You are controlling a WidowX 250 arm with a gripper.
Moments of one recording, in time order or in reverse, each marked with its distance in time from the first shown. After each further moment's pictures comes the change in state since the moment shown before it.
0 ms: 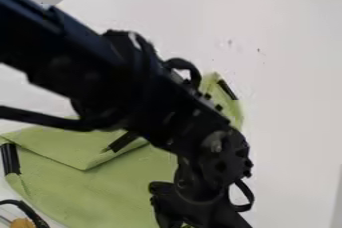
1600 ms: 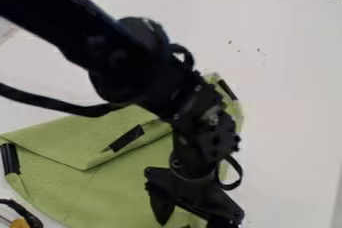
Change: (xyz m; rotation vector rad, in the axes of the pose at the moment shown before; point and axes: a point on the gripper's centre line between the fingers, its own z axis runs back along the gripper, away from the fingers) arm 0.013 0.020 -0.010 0.018 0.056 0.027
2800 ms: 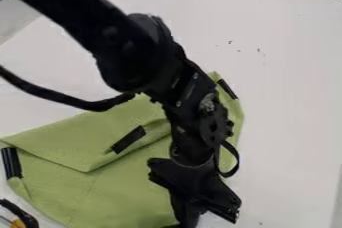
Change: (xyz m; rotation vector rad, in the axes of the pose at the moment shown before) arm 0.012 0.001 -0.006 -0.027 0.012 -0.068
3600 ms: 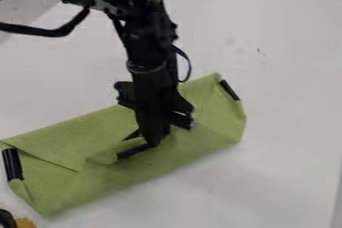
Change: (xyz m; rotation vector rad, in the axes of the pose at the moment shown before) arm 0.049 0.085 0.048 -0.013 -0.046 0.020
